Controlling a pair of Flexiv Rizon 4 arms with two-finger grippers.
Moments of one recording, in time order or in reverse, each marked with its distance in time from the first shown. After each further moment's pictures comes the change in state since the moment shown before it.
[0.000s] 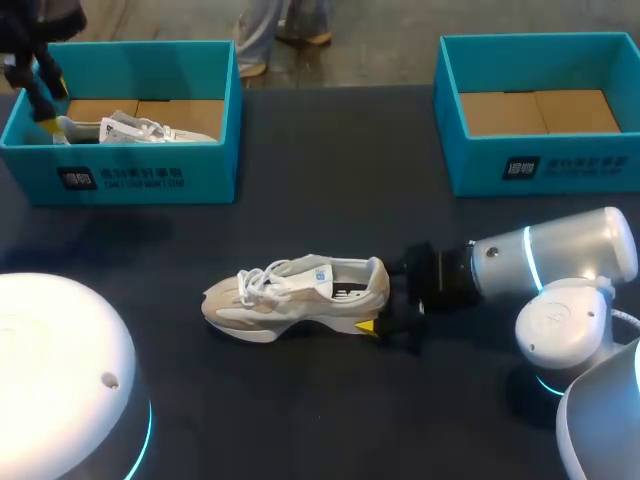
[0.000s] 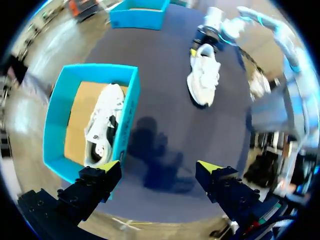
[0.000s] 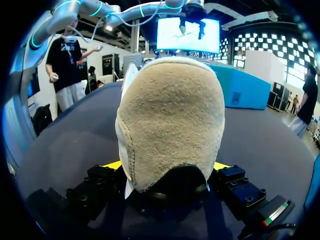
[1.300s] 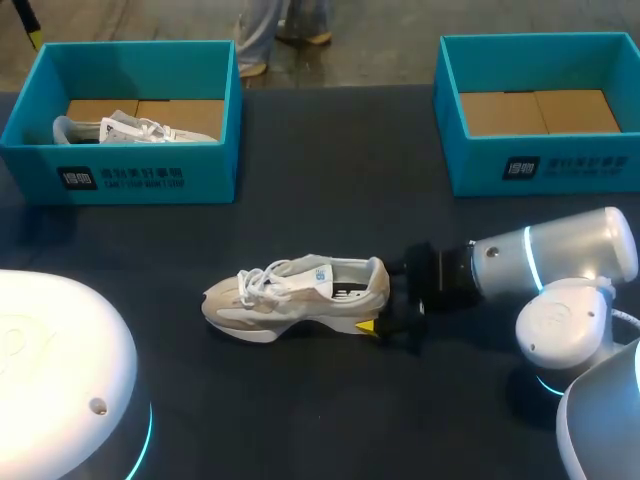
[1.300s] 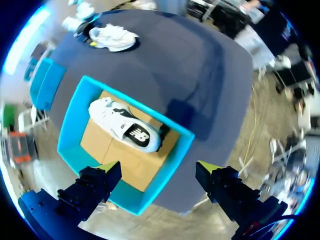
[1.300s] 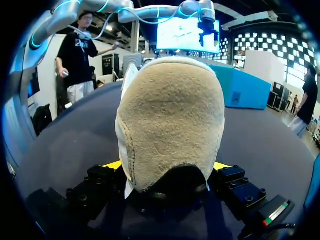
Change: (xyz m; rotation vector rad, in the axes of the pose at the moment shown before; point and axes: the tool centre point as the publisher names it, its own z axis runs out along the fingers) left arm -0.187 0.066 -0.024 -0.081 -0.055 1.275; right arm 0.000 0.000 0.000 0.000 0.000 0.000
